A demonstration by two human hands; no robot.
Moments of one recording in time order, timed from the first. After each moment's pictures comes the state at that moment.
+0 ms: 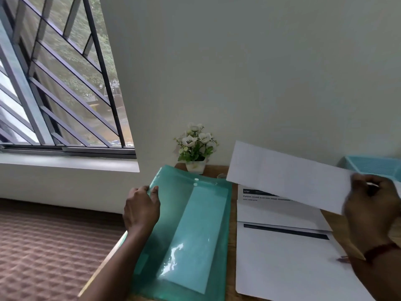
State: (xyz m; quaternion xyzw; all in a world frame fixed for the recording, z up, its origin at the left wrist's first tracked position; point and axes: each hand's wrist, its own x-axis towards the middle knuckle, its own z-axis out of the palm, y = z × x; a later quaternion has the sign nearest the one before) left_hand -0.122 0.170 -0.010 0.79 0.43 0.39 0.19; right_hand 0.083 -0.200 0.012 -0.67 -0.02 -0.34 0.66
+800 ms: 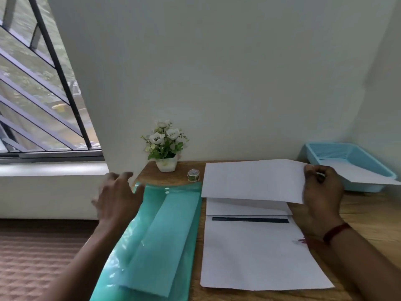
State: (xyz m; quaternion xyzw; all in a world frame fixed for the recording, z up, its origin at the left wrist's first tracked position) left_hand -0.109 0.133 0.029 0.86 0.37 0.33 0.11; right_hand 0.074 -0.210 0.013 -0.69 0.00 -0.24 0.68
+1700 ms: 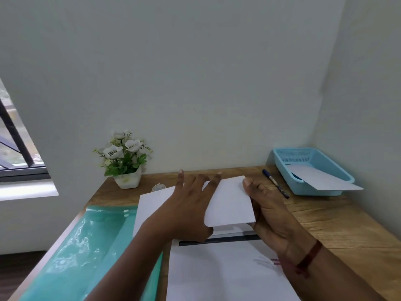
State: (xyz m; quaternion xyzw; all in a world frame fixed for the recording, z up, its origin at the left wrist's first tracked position) left_hand 0.005 -0.003 0.042 0.98 -0.13 0.11 -0.03; right_hand 0.060 -0.191 0.015 -0.48 -0.08 0.17 0.86
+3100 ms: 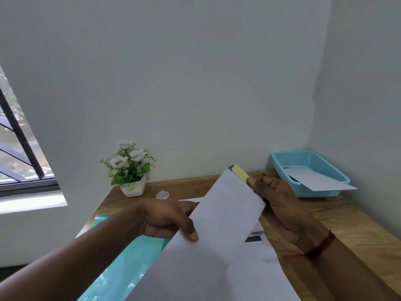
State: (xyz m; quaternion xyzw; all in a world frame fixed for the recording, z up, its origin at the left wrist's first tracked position) left_hand -0.034 0.017 0.097 0.72 0.00 -0.35 0.60; right_hand 0.046 -0.213 0.050 -0.54 -0.22 0.10 0.81
